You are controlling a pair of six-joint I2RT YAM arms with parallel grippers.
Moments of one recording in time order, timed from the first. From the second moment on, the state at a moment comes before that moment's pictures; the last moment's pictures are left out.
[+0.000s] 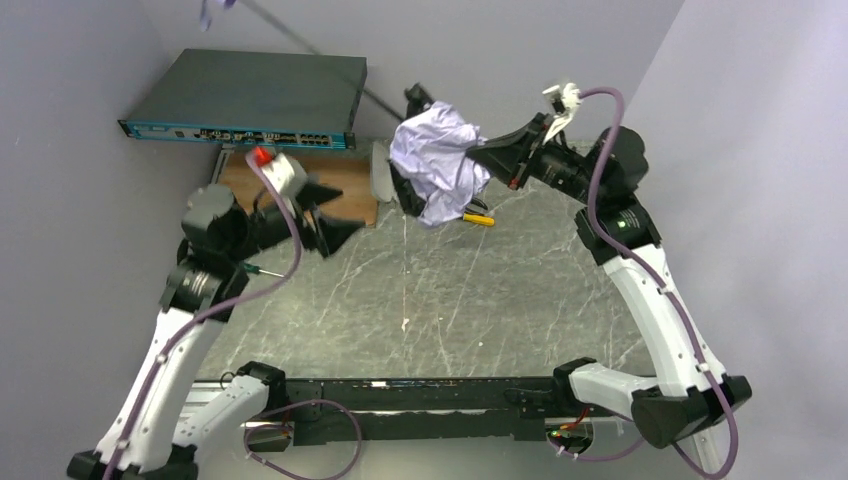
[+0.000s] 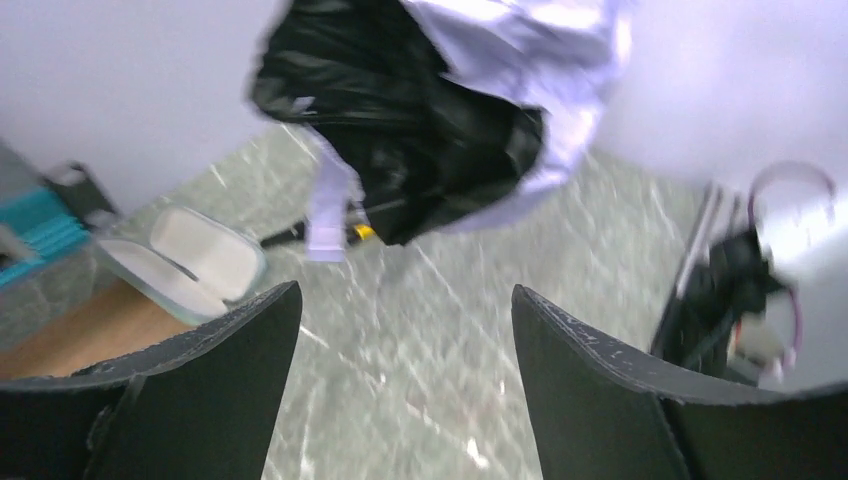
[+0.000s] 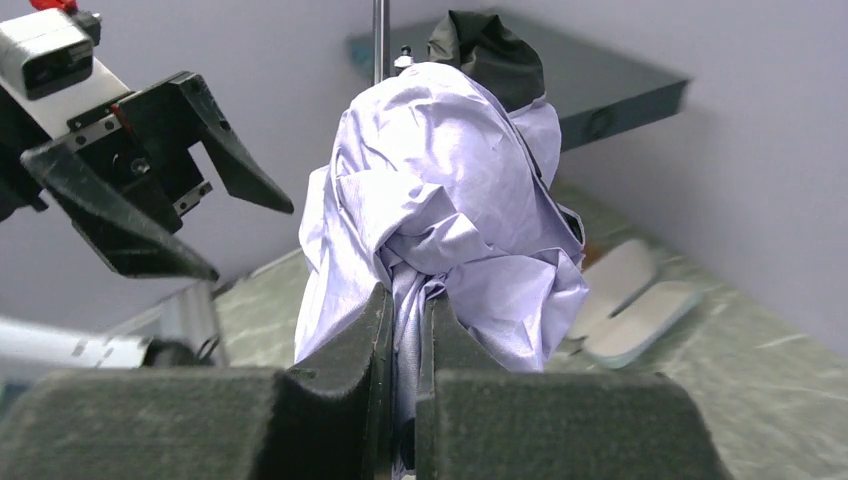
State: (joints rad) left arm -0.36 0.79 1.07 -0.37 0.66 0.04; right arm 0.32 1.17 1.38 -0.09 -0.76 0.29
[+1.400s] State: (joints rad) left arm -0.58 1.67 1.68 0.32 0.43 -0.74; right arm 0.28 0.78 1.11 -0.24 -0.35 0.05
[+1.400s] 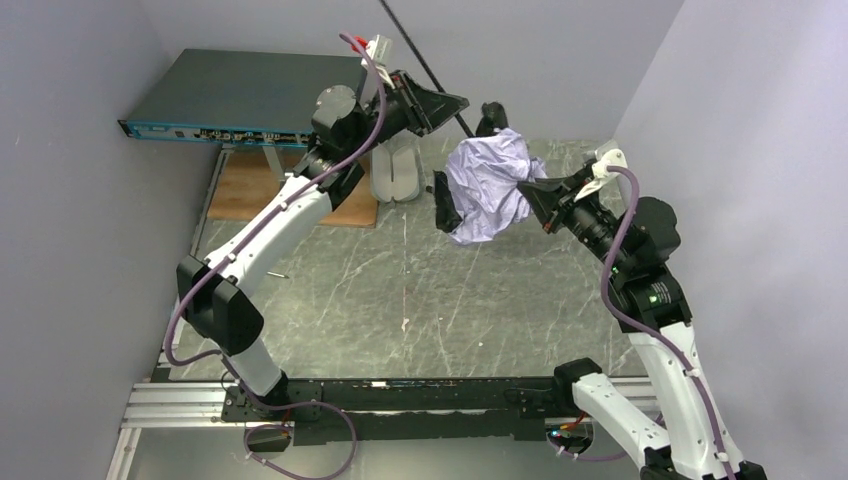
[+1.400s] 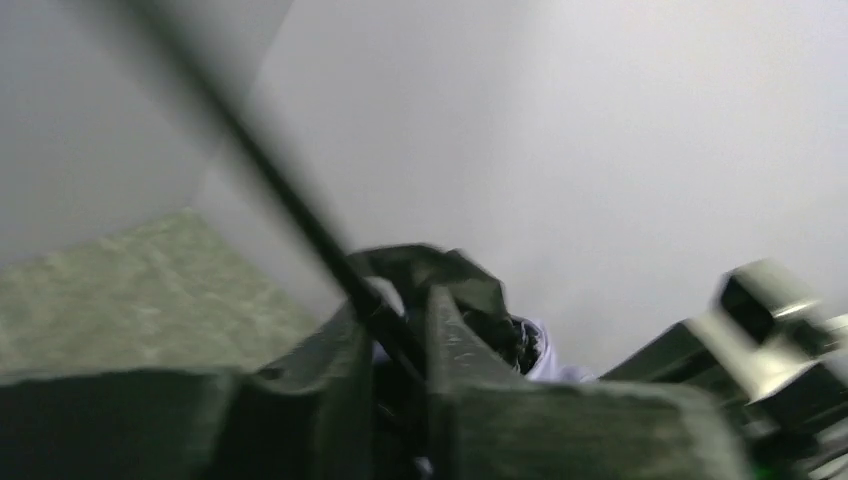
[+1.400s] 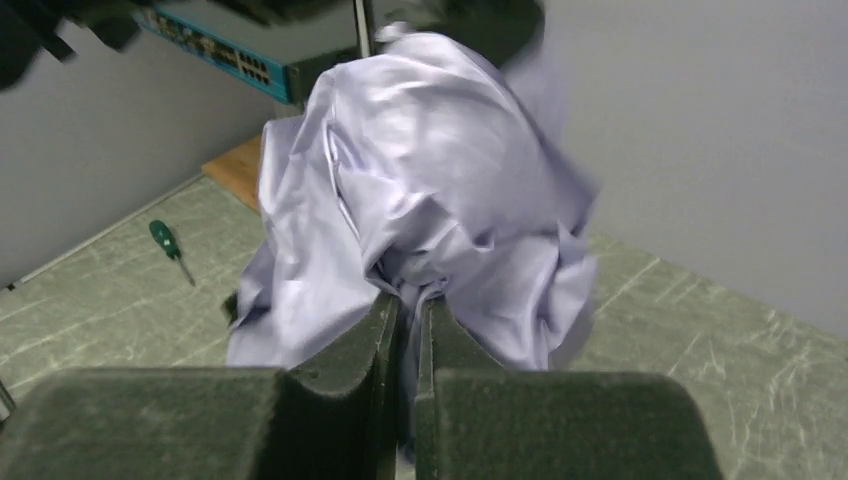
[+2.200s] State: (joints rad) left arm -0.78 1.60 1.43 -0.09 0.70 0.17; right arm 0.26 0.79 1.14 -0.33 -0.53 0.11
